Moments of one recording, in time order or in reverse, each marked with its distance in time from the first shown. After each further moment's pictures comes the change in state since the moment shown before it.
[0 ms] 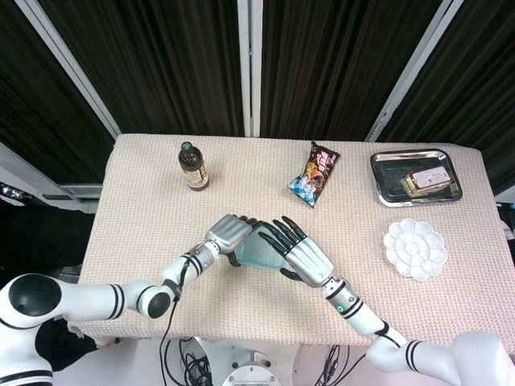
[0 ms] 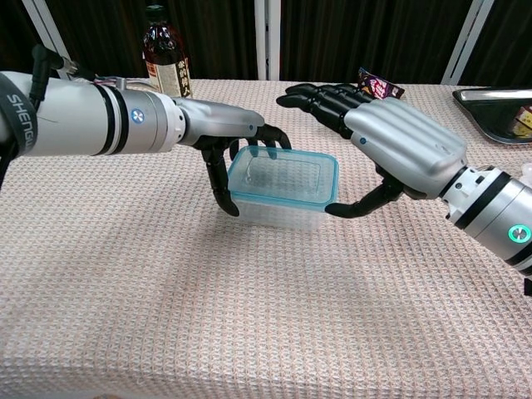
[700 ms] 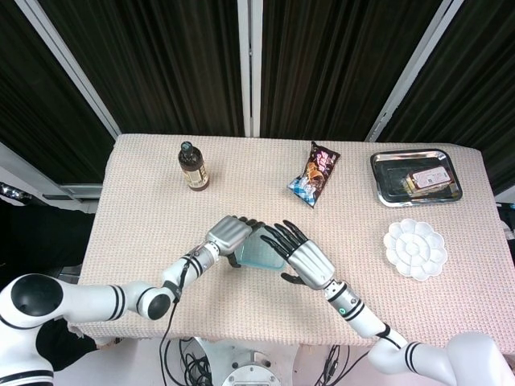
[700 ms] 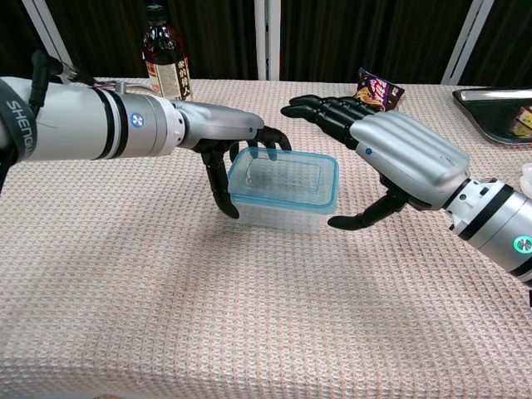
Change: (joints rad) left arm 0.000 -0.006 0.013 -0.002 0.005 0.018 -0.005; right arm 0.001 -0.013 -0.033 0.043 0.010 0.018 0.072
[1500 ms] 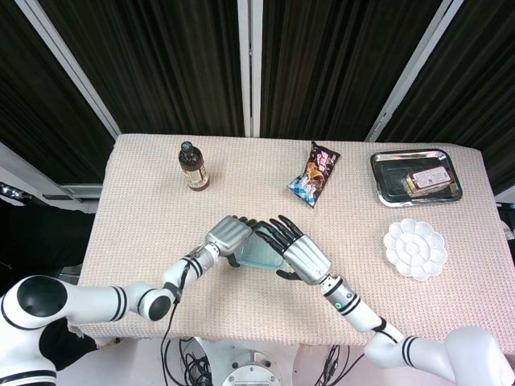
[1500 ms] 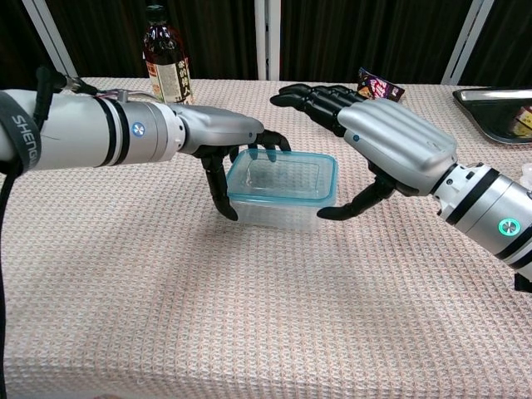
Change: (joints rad) left arm 0.008 -0.029 0.019 0.035 0.035 0.020 0.018; right arm 0.037 0.012 0.021 -0.026 0.018 -0.018 -0.018
